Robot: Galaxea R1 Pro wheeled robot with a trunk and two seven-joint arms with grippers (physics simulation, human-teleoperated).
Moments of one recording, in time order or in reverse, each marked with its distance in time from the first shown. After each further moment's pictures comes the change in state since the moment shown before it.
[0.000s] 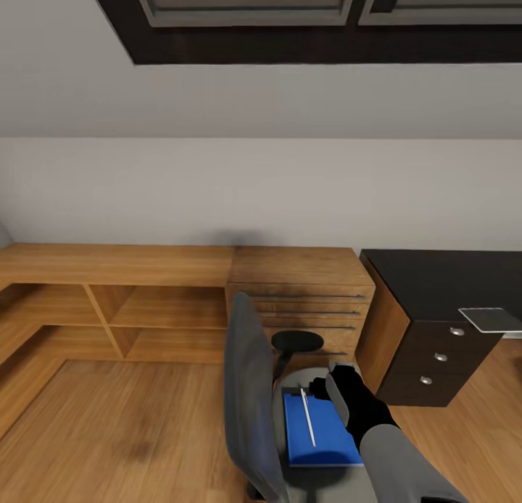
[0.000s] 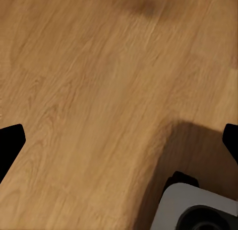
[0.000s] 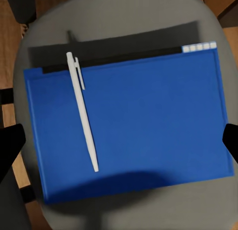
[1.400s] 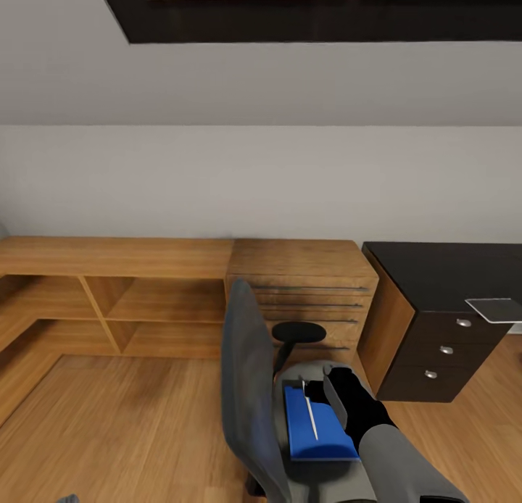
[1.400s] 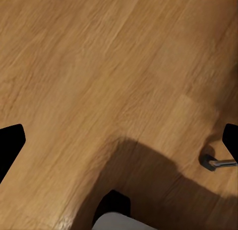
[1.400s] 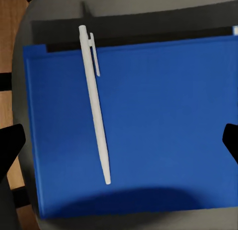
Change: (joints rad) left arm 0.000 0.082 0.026 -0.733 0.219 0.946 -0.007; right arm -0.003 -0.004 0.043 0.029 -0.001 0.003 0.065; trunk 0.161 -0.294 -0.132
